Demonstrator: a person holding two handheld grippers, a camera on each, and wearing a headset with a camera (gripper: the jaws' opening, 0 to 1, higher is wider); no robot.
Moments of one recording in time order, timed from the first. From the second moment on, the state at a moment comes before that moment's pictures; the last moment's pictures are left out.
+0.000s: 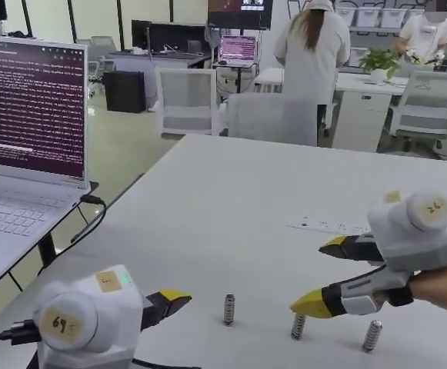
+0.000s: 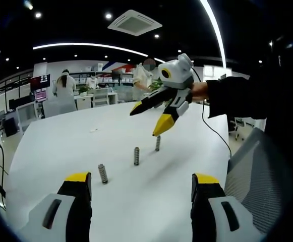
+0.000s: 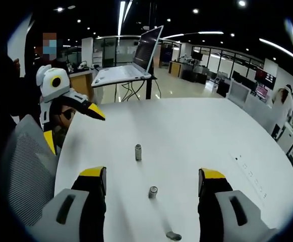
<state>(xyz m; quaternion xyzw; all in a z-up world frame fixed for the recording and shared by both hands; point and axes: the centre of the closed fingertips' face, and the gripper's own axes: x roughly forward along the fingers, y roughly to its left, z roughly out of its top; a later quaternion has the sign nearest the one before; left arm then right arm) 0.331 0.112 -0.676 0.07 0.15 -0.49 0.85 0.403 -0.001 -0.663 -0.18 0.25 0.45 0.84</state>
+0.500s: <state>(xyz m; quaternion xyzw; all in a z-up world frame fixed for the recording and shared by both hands) 0.333 0.106 -0.671 0.07 0.15 -0.49 0.85 0.375 -0.039 -0.650 -0.15 0.22 0.40 0.87</state>
